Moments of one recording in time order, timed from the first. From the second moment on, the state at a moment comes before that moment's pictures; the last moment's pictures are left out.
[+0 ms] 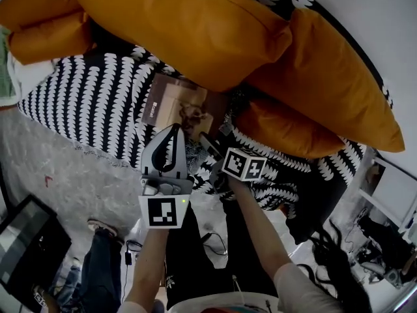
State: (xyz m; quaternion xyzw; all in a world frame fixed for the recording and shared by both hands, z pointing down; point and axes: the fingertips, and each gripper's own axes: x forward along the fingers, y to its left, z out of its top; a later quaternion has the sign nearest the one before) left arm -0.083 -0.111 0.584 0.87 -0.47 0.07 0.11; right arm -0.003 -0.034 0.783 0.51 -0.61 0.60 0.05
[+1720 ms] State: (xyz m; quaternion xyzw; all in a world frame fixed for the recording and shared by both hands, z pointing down) left arm -0.092 -0.107 0.595 0.82 -0.55 0.08 0.11; right arm -0.088 -0.130 0.737 0.35 -0.67 0.65 0.00
